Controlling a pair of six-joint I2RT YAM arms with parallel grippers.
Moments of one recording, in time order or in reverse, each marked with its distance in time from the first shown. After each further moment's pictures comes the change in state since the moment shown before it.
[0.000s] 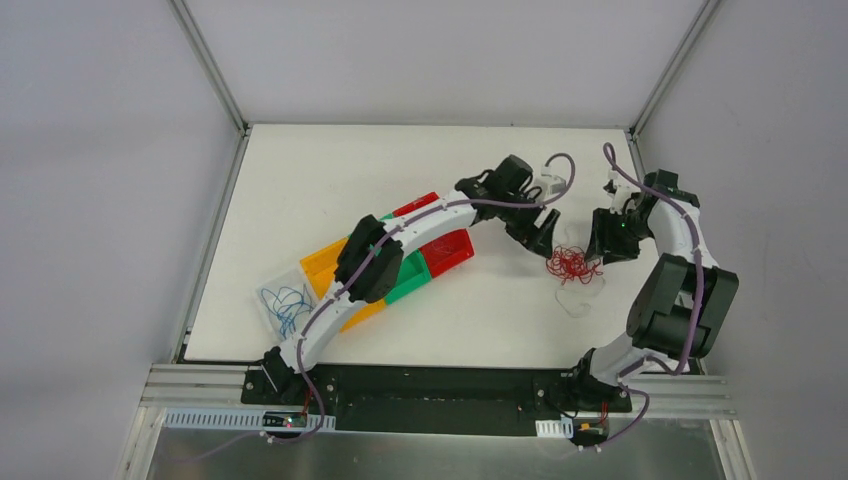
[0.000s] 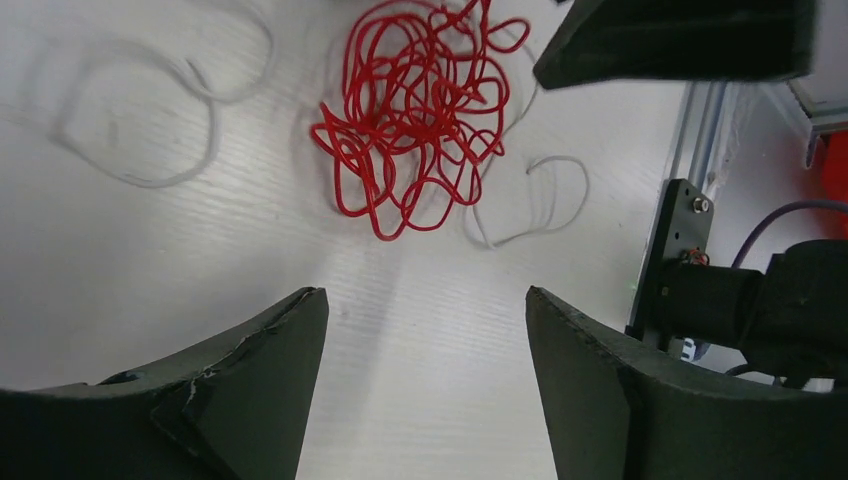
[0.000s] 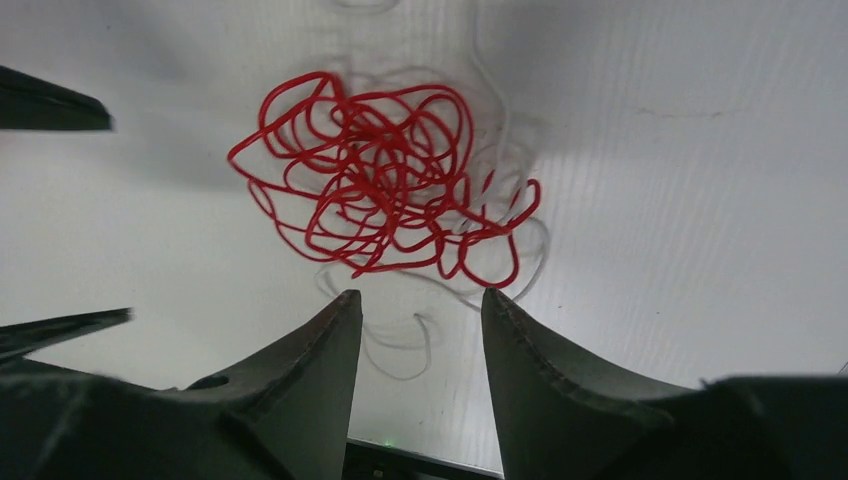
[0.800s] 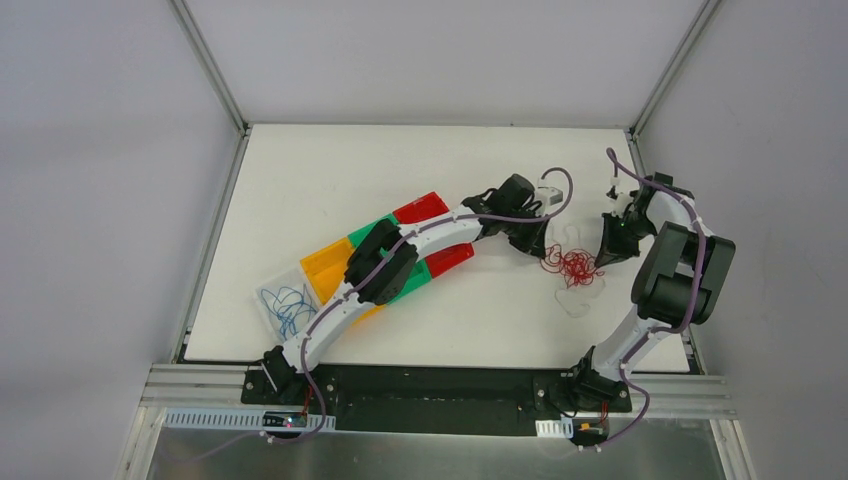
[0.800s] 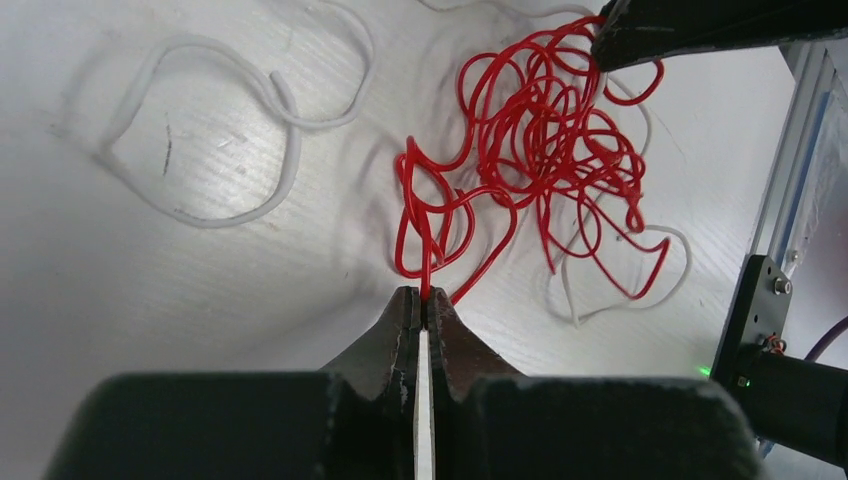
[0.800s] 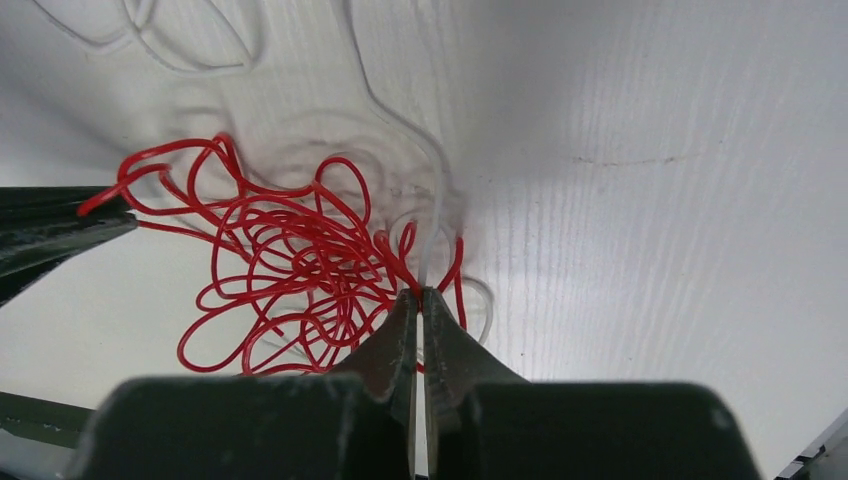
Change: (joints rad) left arm -0.045 0.143 -0.039 0.193 -0.119 -0.116; right arm -0.042 0.240 0.083 0.041 0.066 0.065
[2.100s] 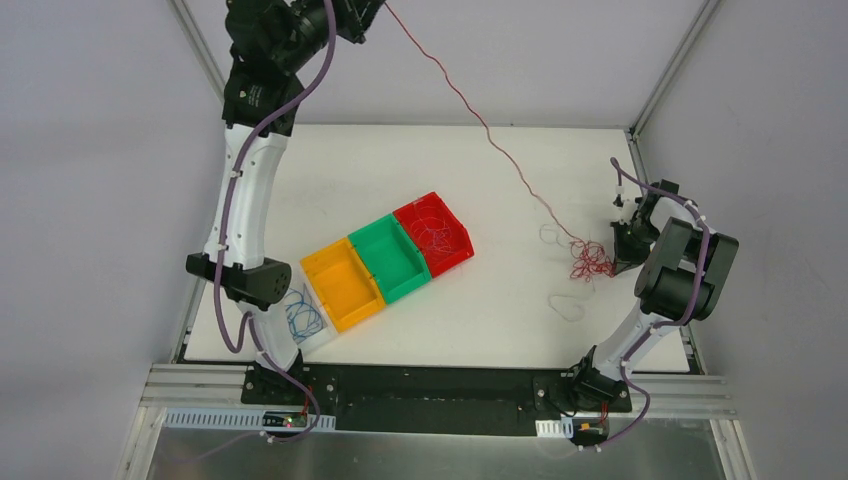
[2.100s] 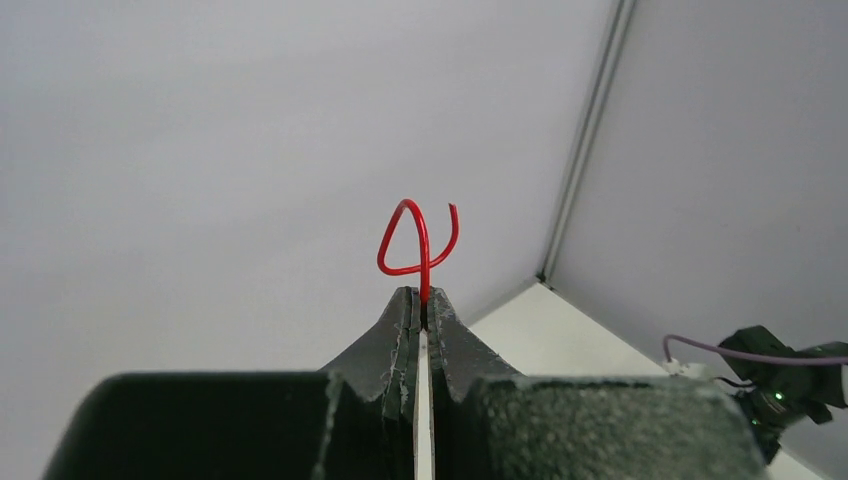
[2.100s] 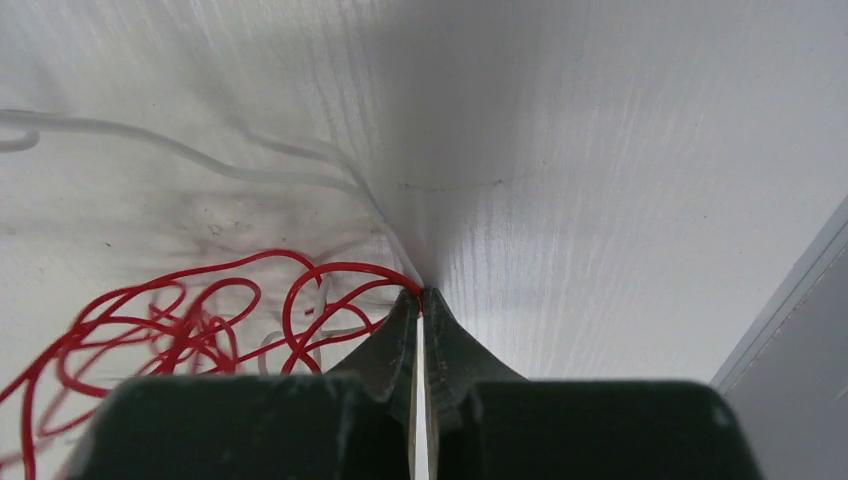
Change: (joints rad) left arm 0.593 -0.729 0.301 -0.080 -0.135 0.158; right arm -0.055 0.044 -0.040 0.115 0.164 -0.127
